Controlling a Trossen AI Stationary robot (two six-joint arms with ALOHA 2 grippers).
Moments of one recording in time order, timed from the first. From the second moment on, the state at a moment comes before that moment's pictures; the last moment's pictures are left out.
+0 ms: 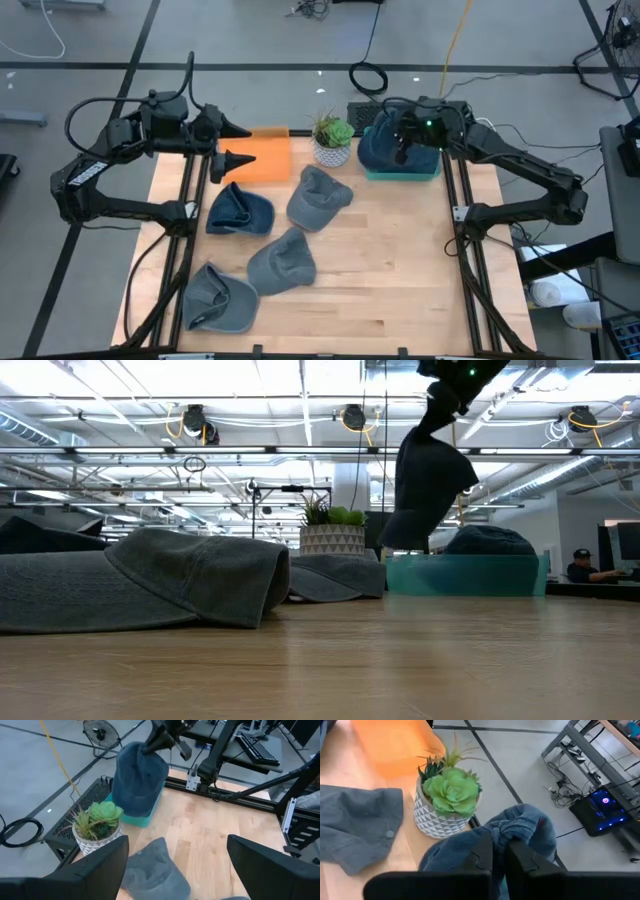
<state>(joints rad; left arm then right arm) 0.38 1.01 1.47 -0.86 0.18 -0.05 -0.52 1.15 1.18 -0.59 0.23 -0.30</state>
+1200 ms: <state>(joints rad) 0.38 1.01 1.47 -0.86 0.19 -0.03 -0.74 1.06 0.93 -0.57 0.20 -0.28</state>
